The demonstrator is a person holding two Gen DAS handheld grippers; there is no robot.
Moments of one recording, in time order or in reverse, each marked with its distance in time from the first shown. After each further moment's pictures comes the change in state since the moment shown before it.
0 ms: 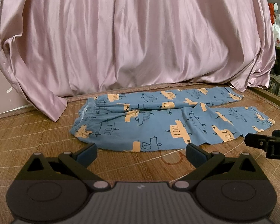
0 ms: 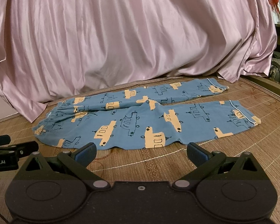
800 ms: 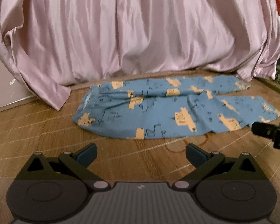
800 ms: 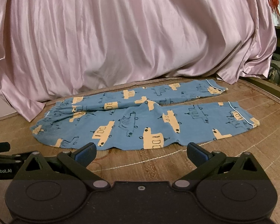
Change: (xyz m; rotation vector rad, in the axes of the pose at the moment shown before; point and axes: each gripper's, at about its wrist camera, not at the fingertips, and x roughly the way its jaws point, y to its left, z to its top) left arm 0.012 -0.003 -0.005 0.008 0.102 0.049; right arm 0.001 0.000 -0.001 -0.014 -0.001 -0.016
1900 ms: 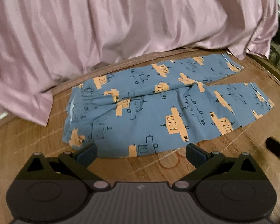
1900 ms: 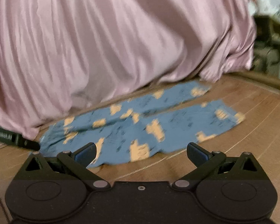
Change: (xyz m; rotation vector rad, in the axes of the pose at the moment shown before) left arm 0.031 -0.007 0.109 0.127 0.256 -0.107; right arm -0.015 -0.034 0.014 0.167 -0.008 0.002
